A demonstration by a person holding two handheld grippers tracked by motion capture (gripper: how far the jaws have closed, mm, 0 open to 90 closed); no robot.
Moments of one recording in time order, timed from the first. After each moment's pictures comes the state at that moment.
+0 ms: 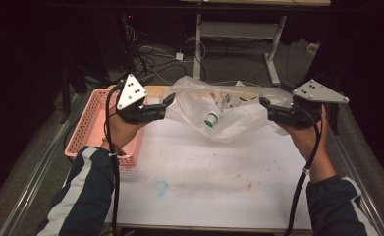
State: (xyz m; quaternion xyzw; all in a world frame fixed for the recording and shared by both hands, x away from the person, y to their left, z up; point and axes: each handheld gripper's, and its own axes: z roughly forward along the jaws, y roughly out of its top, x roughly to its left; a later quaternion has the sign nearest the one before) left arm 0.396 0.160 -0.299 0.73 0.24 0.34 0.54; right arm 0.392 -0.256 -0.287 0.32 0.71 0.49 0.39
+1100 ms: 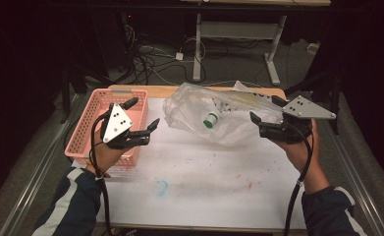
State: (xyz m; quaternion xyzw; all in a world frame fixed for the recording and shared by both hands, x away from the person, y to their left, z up) left arm 0.358 0.192 -0.347 0.74 0.23 0.39 0.49; right arm 0.373 -0.242 -0.313 0.30 0.73 0.48 0.37
